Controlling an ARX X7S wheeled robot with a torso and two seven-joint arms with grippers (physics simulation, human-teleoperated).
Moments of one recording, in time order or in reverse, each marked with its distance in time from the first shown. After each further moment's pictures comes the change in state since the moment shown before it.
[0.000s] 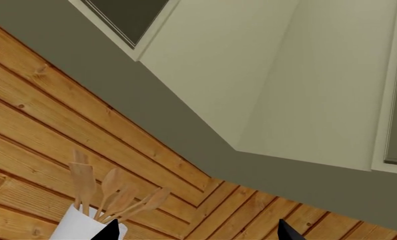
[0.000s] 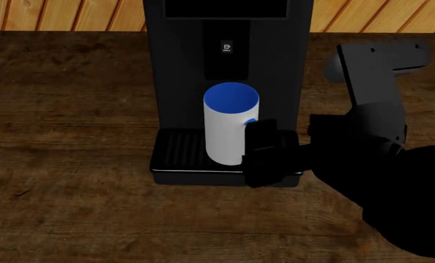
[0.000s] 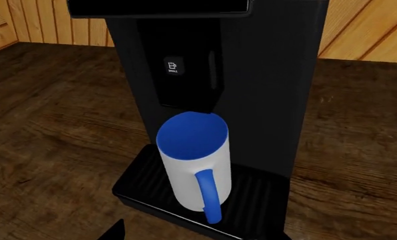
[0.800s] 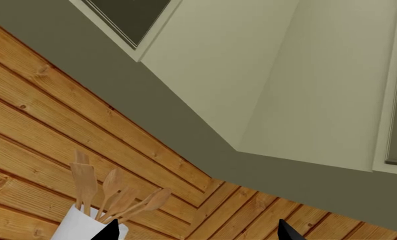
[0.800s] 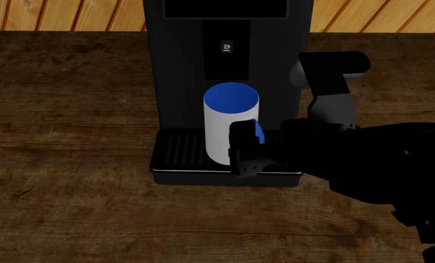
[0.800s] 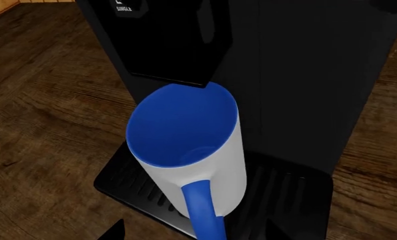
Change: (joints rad) left arm 0.008 -0.020 0.013 -0.002 -0.008 0.008 -0.026; right arm 0.149 -0.081 -0.361 0.460 -0.361 -0.235 -0.472
